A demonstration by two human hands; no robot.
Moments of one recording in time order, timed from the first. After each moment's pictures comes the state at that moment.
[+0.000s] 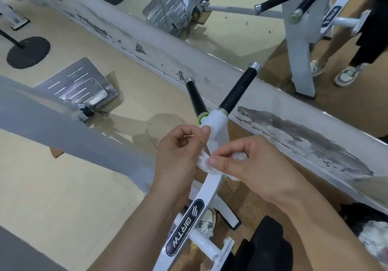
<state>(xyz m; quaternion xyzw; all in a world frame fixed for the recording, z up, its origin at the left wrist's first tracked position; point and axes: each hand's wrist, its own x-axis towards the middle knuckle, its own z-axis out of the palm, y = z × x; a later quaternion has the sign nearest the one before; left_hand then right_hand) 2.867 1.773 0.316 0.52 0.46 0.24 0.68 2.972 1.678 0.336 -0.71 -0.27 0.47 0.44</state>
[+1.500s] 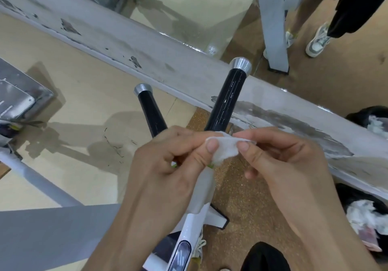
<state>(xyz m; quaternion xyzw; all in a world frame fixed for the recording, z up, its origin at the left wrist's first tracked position) 2.969 1.872 0.259 0.77 0.29 0.11 0.56 3.072 1.741 0.258 -0.75 -0.05 0.32 0.58</state>
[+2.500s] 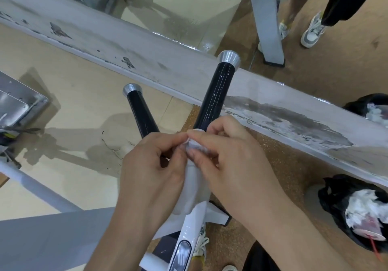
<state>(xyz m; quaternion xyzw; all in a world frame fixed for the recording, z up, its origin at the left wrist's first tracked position) 2.974 1.868 0.231 0.77 0.39 0.09 0.51 3.057 1.771 0.229 -0.85 -0.37 0.16 0.33</state>
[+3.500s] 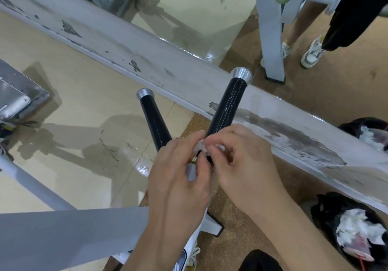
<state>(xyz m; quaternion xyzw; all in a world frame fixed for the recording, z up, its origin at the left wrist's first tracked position) 2.973 1.848 0.208 0.80 0.36 0.22 0.42 3.070 1.778 0.226 -0.87 -0.36 0.15 0.31</state>
